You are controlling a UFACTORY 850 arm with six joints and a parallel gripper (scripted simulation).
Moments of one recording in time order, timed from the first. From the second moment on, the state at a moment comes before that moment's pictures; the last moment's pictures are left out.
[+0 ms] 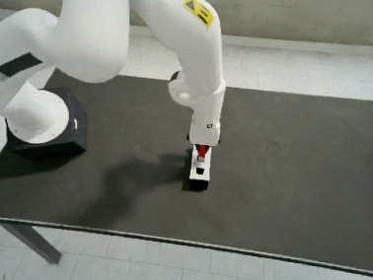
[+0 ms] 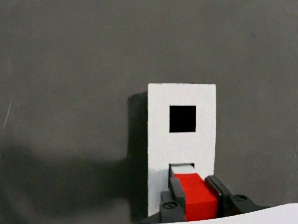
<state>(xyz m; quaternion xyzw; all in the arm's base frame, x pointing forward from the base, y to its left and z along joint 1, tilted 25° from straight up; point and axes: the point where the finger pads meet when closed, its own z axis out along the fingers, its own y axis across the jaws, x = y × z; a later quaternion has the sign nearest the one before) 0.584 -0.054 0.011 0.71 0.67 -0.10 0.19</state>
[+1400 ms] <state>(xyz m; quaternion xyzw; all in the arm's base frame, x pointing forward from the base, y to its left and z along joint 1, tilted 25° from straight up) 0.583 -0.056 0.007 0.71 0.67 -0.10 0.19</state>
